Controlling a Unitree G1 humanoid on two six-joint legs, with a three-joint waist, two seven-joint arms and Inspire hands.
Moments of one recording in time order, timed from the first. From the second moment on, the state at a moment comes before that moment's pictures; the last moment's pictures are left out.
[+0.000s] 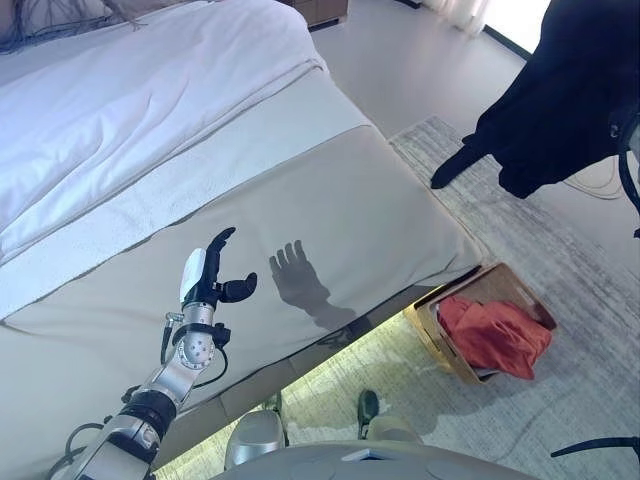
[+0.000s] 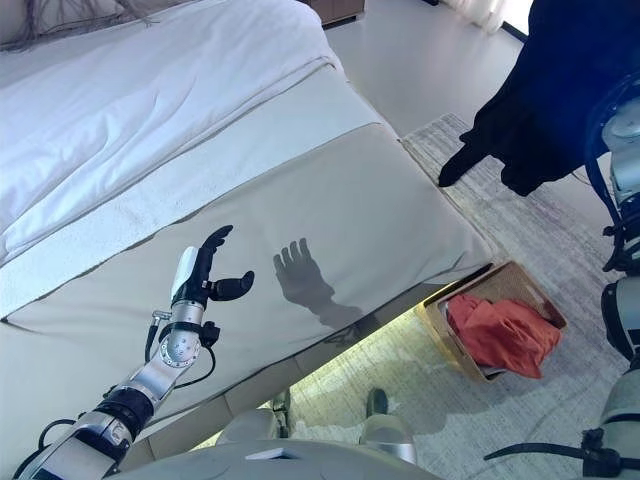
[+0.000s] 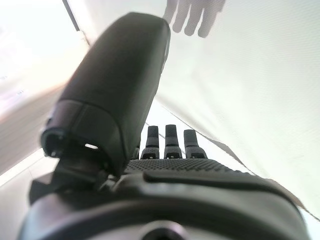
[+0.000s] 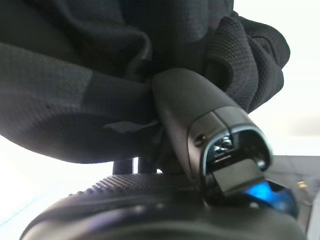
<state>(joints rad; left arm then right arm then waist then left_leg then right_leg) -0.16 0.47 -0.39 0.69 0.08 -0.35 0.48 -1.12 -1.05 0.45 0.85 0.08 0.15 -0.35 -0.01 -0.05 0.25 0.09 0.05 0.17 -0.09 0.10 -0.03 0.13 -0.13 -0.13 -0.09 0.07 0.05</state>
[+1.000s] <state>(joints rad) -0.16 0.43 -0.41 0.69 0.12 -0.35 0.42 -0.82 -1.02 0.36 0.95 0.08 0.24 -0.26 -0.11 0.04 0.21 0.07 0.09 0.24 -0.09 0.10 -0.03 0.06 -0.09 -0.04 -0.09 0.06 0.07</state>
